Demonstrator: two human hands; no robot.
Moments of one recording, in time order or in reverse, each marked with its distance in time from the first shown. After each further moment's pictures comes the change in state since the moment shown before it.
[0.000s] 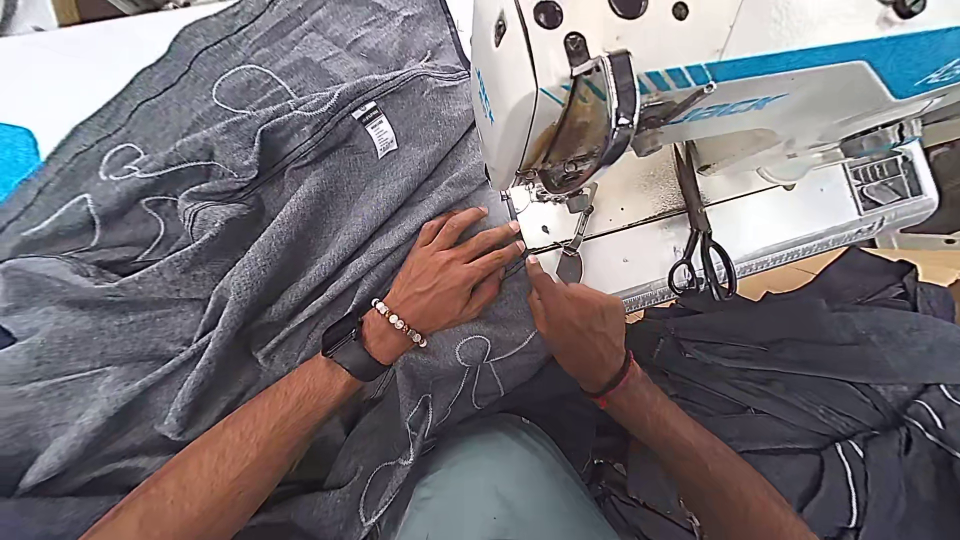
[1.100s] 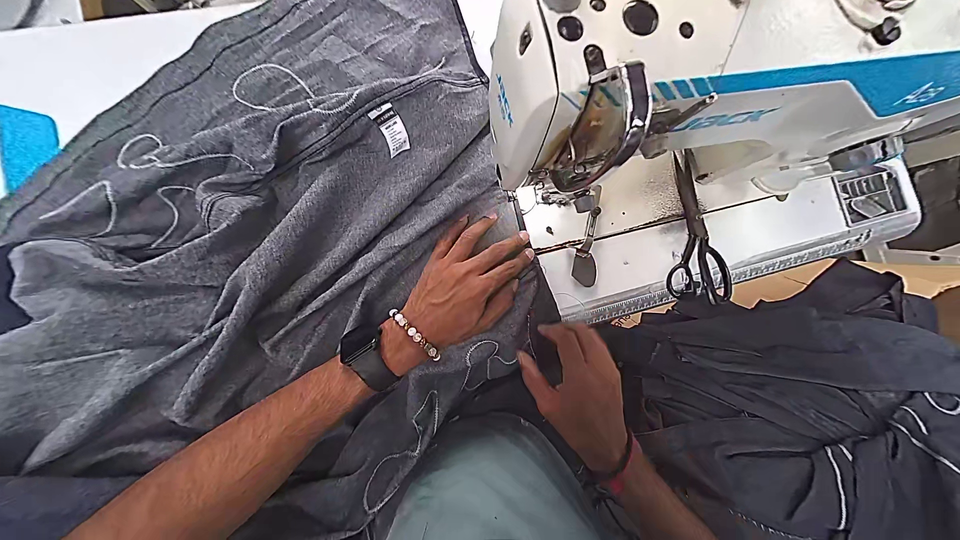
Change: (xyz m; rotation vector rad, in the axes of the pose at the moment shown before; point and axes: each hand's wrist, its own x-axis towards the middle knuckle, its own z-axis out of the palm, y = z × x) left_hand -0.009 0.019 0.006 -0.032 -0.001 -0.035; right_hand -0.074 -0.025 -0.015 0.263 0.022 0.205
